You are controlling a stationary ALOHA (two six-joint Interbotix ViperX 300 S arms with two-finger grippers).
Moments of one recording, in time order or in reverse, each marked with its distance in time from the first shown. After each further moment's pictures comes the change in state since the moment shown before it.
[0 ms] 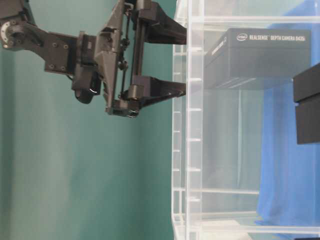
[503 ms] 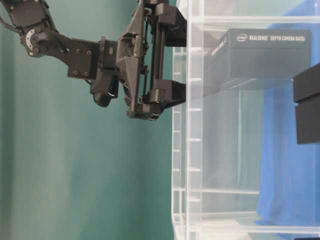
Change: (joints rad) left arm -0.002 -0.002 0.000 -0.002 -0.009 0.000; right arm -0.014 0.048 0.021 0.002 -0.055 0.000
